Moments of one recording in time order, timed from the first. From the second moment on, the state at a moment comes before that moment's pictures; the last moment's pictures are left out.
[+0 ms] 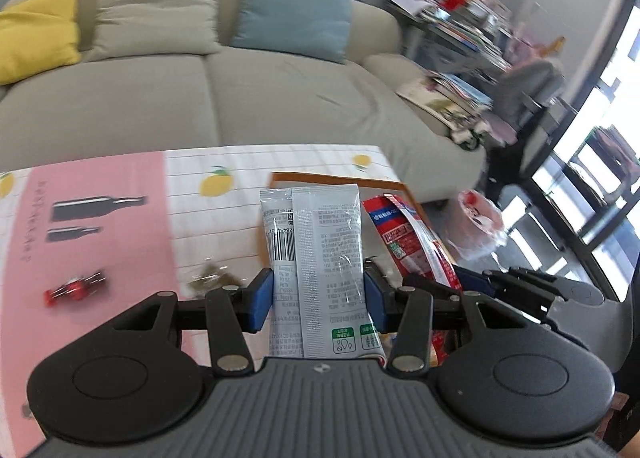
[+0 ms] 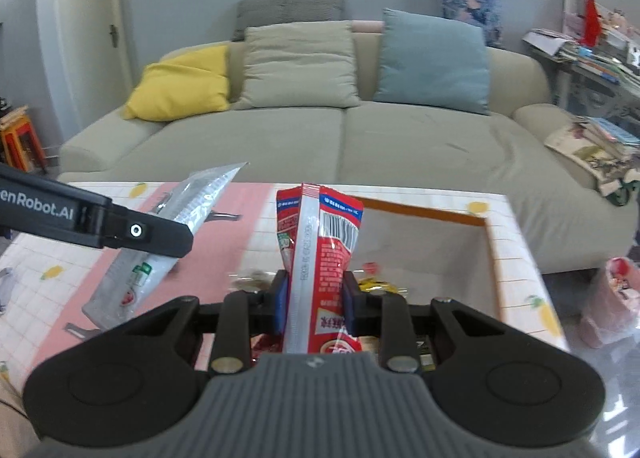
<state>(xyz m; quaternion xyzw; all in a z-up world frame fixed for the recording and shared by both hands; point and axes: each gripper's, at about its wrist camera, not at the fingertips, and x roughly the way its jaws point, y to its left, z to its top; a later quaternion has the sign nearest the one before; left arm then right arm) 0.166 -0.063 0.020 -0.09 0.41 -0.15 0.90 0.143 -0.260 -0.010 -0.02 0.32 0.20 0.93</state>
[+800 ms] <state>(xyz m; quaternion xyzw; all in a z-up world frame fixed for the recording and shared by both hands) 0.326 -0.147 -0.052 -0.03 0.55 -0.20 0.81 0.282 -0.310 -0.077 -0.12 0.45 0.17 0.87</state>
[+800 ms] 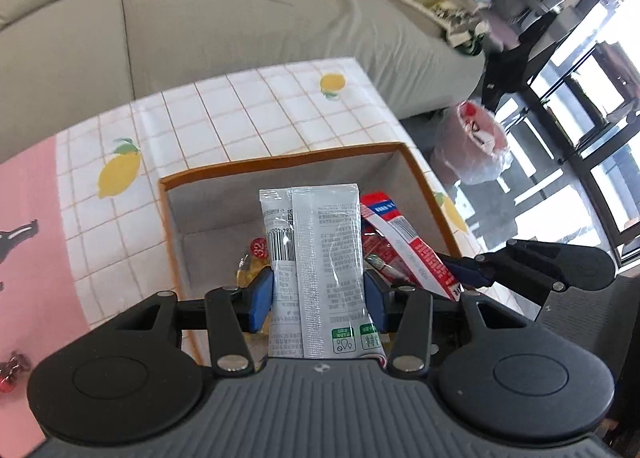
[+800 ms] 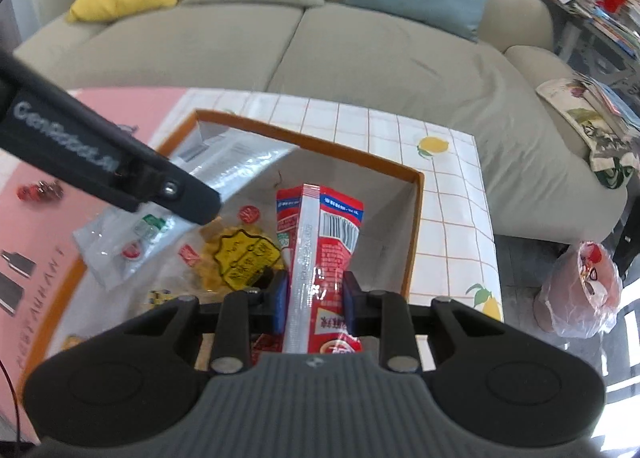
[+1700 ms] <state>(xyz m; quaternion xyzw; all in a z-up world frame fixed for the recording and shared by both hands) 0.346 -0.170 -0.119 0.00 0.63 -0.15 0.76 0.297 -0.286 -0.121 -0.26 0.46 0.24 0.81</state>
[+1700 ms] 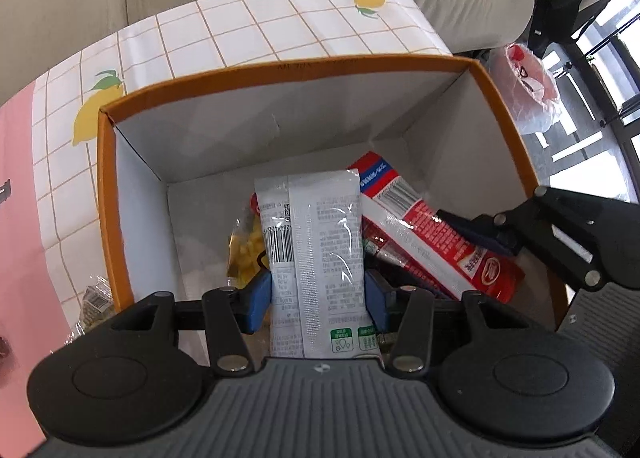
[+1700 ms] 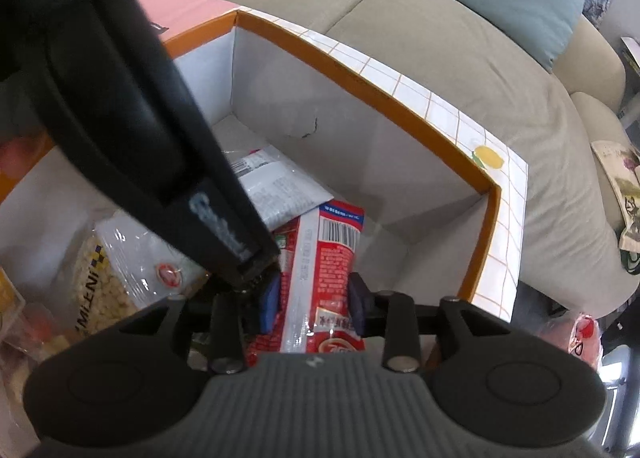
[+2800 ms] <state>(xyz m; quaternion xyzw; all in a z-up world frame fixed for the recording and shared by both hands) 0.243 -0.100 0.007 -0.04 0.50 -0.17 0.85 0.187 -0.267 -0.022 -0.22 0.40 0.18 0.87</state>
